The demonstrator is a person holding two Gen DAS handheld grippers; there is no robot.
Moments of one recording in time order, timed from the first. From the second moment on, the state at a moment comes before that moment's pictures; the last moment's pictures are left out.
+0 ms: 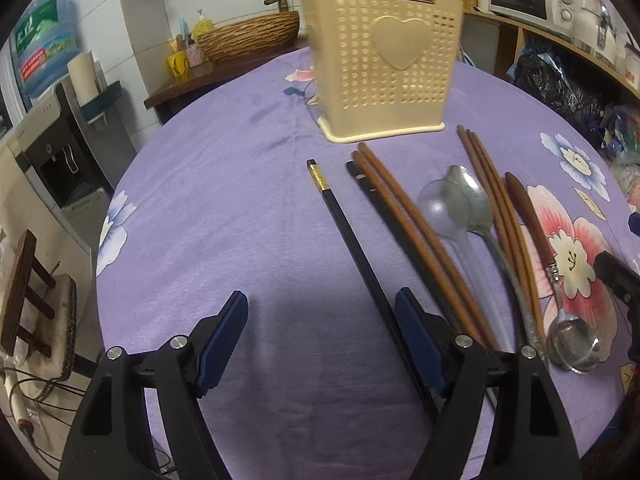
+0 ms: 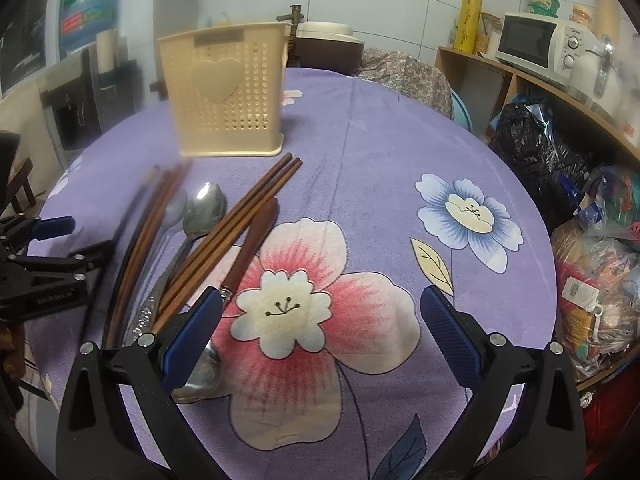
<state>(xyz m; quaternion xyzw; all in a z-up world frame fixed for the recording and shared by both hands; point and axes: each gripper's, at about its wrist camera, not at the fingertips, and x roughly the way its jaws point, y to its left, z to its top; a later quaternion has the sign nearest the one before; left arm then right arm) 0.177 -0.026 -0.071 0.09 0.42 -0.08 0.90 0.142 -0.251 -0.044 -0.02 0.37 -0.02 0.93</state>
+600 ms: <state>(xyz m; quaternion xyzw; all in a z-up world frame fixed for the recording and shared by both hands) 0.214 -0.009 -0.061 0.04 0.43 -0.05 0.90 0.203 -0.227 -0.057 0.01 0.44 0.01 0.90</state>
